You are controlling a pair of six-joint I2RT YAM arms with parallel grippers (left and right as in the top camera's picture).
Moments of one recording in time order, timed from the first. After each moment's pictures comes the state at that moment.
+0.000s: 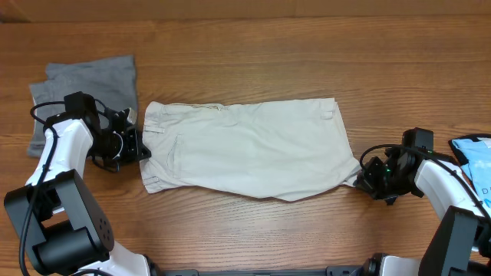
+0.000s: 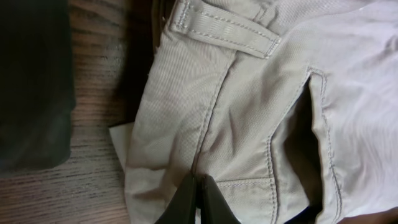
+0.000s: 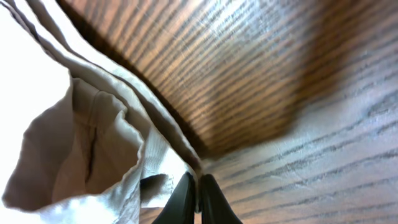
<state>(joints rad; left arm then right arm) 0.34 1.78 1.15 -0.95 0.44 0.16 -0.28 1.52 0.72 -0.75 -0.38 0.42</state>
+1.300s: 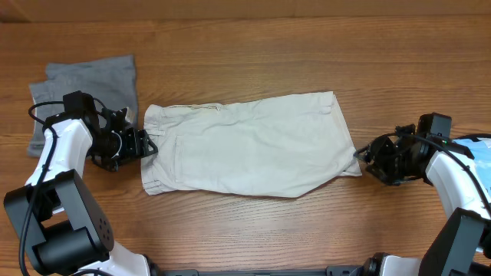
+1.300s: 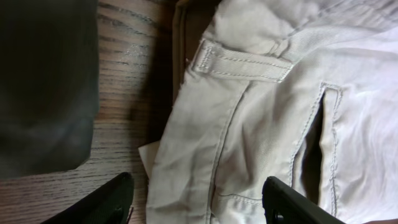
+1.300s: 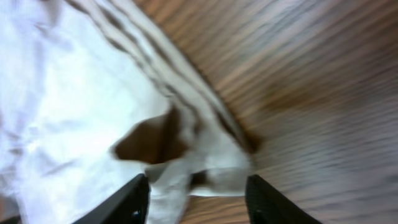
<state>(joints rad) 0.35 1.78 1.15 -0.93 0.41 0.14 -0.33 1.52 0.84 -0.73 -0.52 0.37</state>
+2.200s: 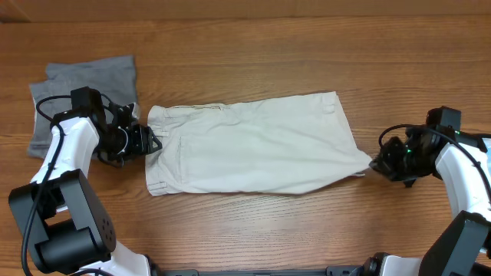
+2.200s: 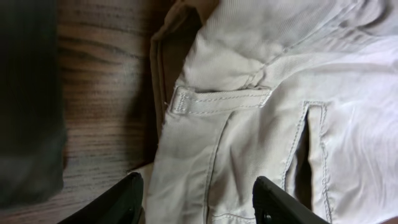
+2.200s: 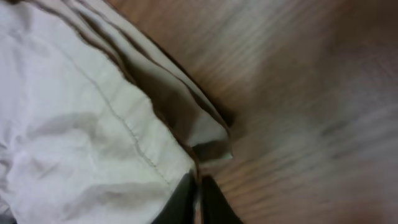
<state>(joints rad) 0.30 1.78 1.15 -0.88 0.43 0.14 -0.35 1.52 0.95 -0.95 -0.38 0.41</state>
